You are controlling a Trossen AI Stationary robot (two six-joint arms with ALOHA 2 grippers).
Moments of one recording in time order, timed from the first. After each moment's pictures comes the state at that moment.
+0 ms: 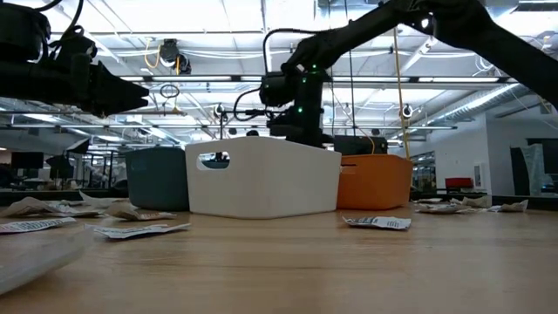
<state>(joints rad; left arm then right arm) 0.55 0.02 0.02 0.03 0.13 0.07 -0.48 2.26 2.01 -1.13 0.05 0.13</state>
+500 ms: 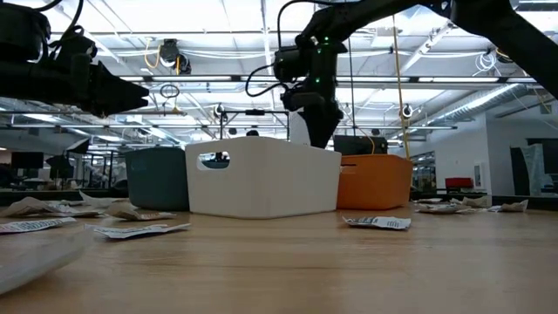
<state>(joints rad) 0.55 0.02 0.02 0.03 0.13 0.07 -0.50 2.13 2.01 -1.31 0.05 -0.02</state>
